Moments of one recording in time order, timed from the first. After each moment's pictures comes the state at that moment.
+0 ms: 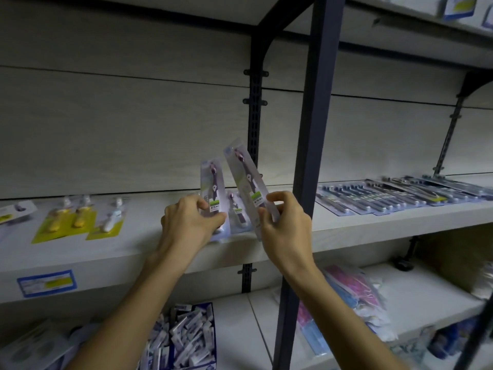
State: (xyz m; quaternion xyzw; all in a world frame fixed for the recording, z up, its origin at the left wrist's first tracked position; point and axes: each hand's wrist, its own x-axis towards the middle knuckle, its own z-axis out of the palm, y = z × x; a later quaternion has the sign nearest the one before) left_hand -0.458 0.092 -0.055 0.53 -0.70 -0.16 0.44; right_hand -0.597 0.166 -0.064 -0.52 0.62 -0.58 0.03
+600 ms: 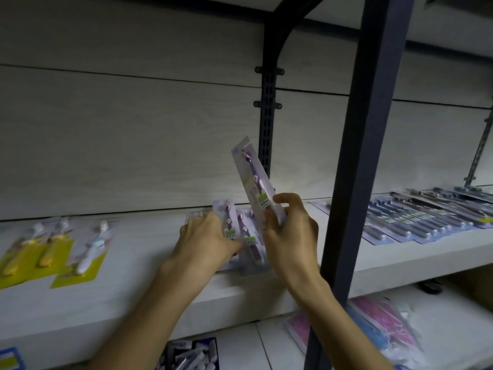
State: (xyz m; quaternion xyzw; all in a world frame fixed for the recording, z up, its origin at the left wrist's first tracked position) left_hand -0.491 0.018 -0.047 0.56 -0.78 -0.09 0.29; right_hand -0.615 0.070 -0.064 -0.51 0.62 -0.59 0.02
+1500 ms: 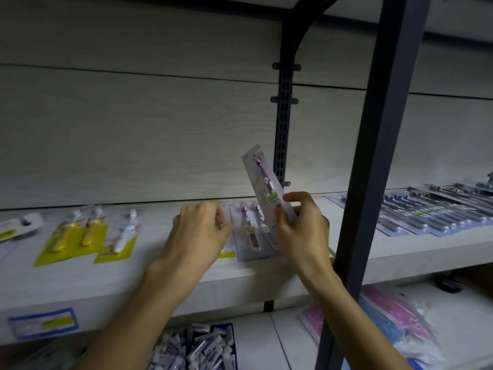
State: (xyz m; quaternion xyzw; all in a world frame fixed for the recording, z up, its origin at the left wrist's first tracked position) left_hand -0.444 0.023 -0.060 0.52 -0.76 -0.03 0.39; right_hand -0.598 0.082 -0.065 -0.51 0.64 -0.58 0.05
